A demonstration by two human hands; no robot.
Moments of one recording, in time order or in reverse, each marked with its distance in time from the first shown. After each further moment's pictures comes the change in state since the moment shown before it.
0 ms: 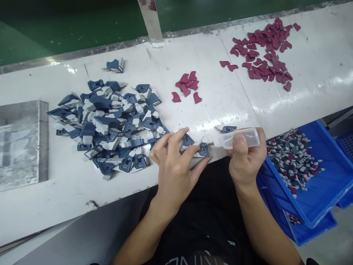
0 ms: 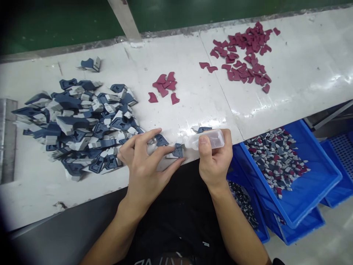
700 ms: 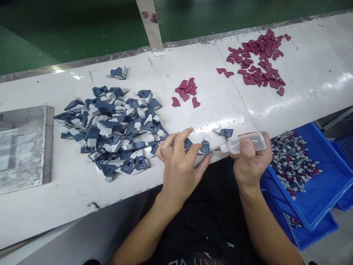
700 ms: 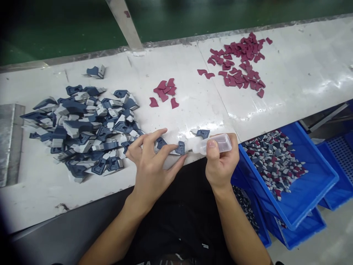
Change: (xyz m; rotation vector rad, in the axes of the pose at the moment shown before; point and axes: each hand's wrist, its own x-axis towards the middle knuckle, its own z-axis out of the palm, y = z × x) left_hand 0.008 0.007 0.011 0.023 0.045 0.024; right_hand 0.003 0.010 -0.015 -0.007 0.072 0.021
